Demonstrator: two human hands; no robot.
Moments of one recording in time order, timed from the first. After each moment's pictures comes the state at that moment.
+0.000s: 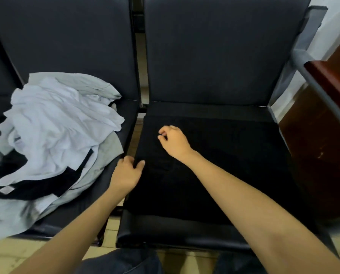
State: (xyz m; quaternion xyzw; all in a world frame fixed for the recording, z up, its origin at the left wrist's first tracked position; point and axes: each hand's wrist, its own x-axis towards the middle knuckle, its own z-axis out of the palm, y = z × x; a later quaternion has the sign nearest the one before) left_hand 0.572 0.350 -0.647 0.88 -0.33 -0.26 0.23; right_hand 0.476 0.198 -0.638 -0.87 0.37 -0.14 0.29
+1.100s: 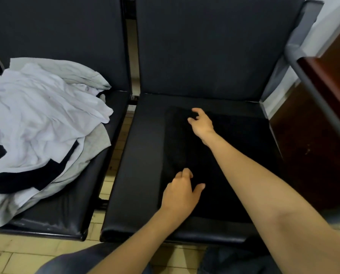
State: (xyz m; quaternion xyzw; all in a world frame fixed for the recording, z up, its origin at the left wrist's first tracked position) left_hand 0.418 0.334 -0.632 0.79 -0.48 -0.31 0.22; right_hand 0.418 0.127 -0.637 -0.66 0.56 -0.19 0.46
